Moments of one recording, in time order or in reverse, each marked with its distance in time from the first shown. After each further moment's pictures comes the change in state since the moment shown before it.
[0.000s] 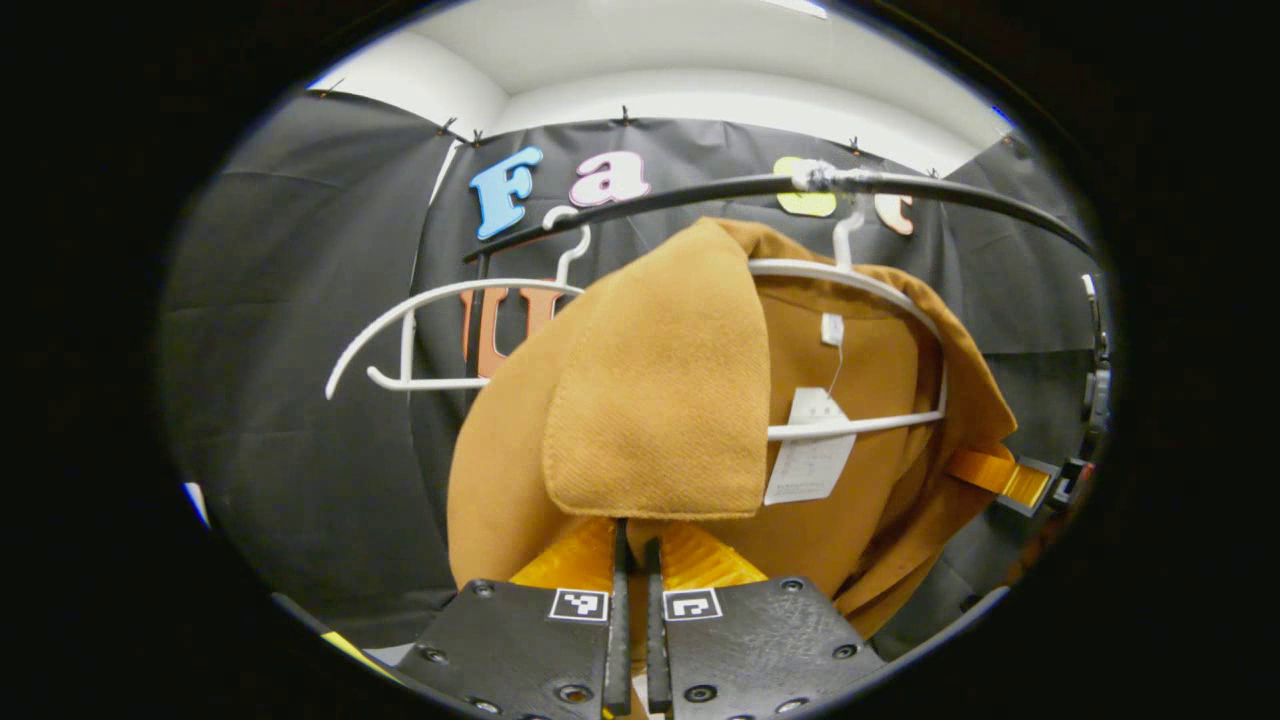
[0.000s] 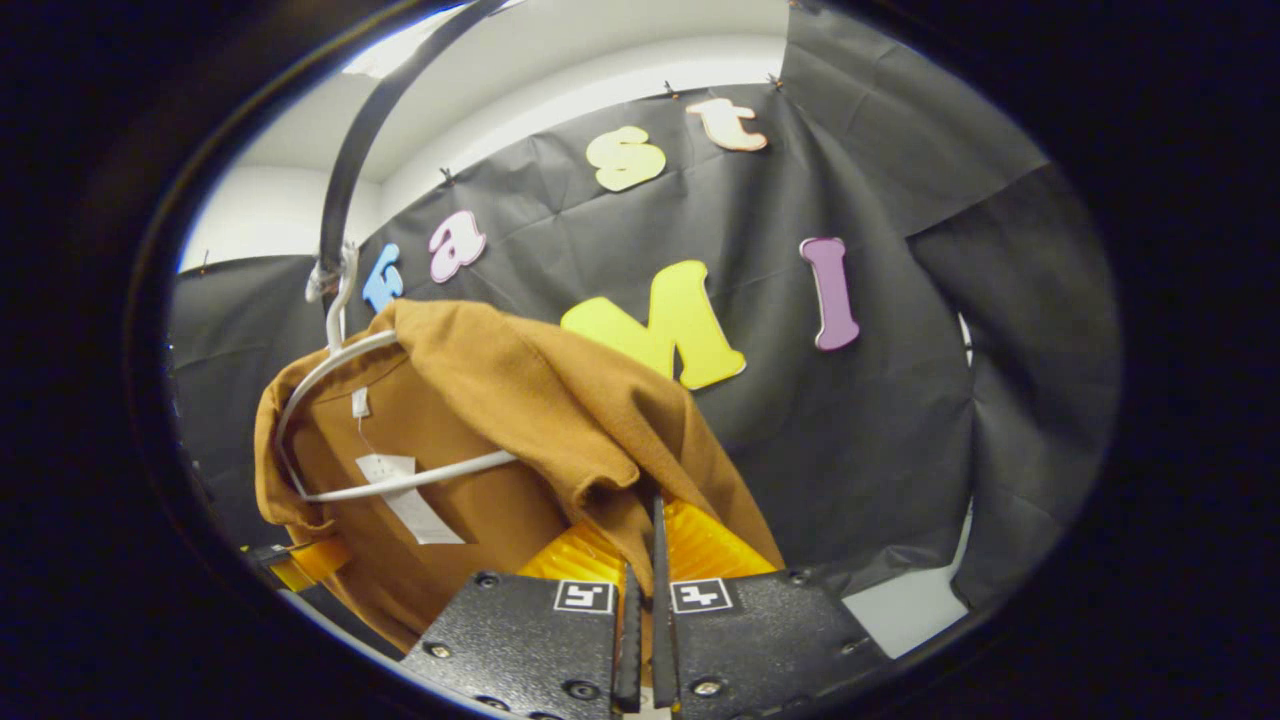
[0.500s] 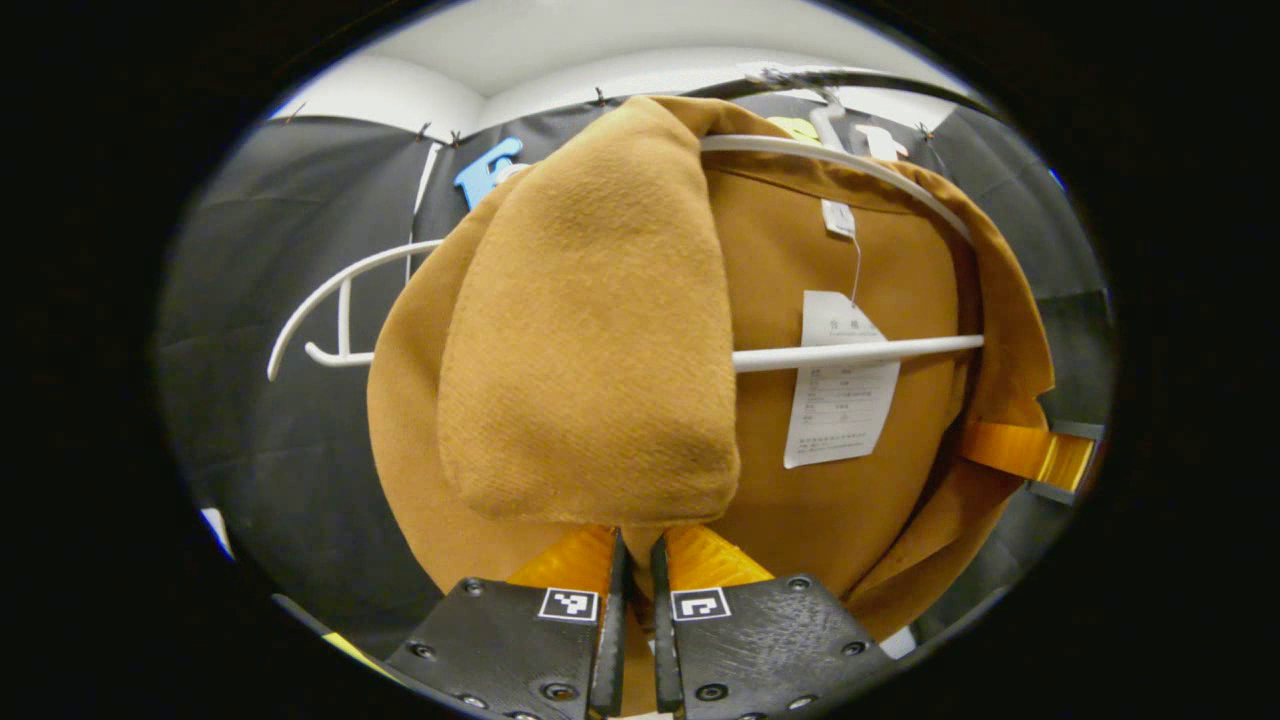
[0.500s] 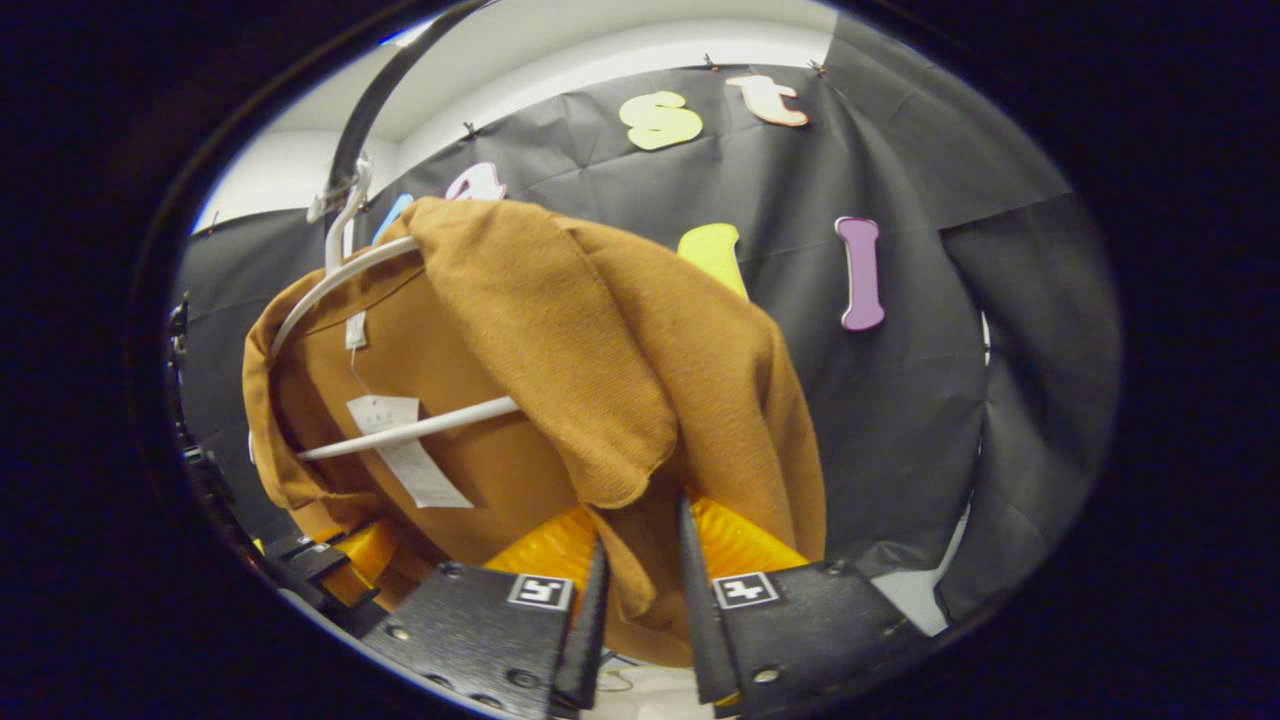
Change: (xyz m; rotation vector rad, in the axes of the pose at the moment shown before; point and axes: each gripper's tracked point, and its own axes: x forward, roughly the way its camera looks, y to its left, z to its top) left arm 0.051 -0.008 -0.049 0.067 0.062 0.065; right arm 0.035 0.025 -0.043 -0.062 0.115 0.016
